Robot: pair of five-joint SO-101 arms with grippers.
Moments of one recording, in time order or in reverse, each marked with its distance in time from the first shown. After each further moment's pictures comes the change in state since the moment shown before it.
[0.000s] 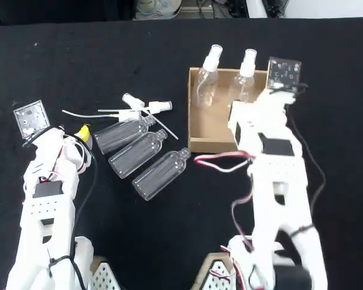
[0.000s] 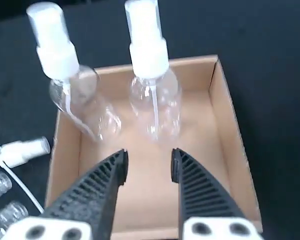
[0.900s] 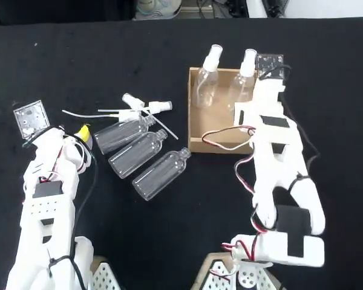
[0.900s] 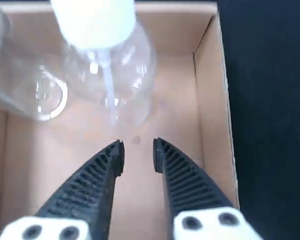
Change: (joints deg) left arm 0.0 0.0 0.0 0.0 0.0; right arm 4.0 25.1 -8.1 -11.3 11.7
